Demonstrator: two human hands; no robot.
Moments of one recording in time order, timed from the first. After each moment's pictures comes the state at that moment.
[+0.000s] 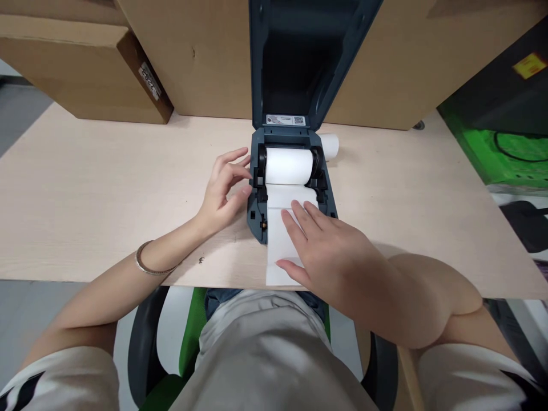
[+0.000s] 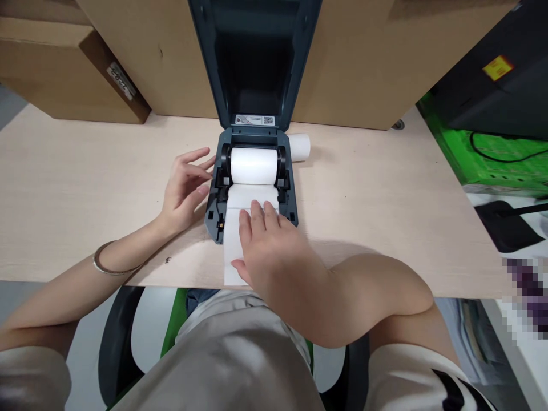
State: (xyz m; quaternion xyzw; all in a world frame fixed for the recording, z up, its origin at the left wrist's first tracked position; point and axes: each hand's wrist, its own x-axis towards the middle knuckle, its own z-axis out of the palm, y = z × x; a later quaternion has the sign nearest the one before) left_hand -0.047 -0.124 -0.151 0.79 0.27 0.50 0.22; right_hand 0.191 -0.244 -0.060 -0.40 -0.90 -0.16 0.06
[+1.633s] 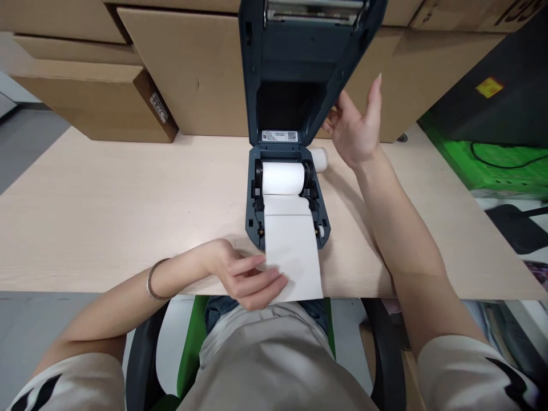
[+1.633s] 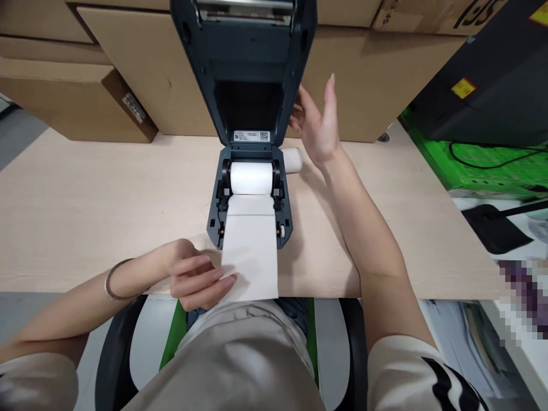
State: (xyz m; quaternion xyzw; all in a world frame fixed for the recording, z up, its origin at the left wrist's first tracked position) left_hand -0.019 -0.172 -0.141 0.81 -0.18 0.50 -0.23; right_hand 0.278 -0.005 -0.081 -0.40 -0.87 -0.05 0.28
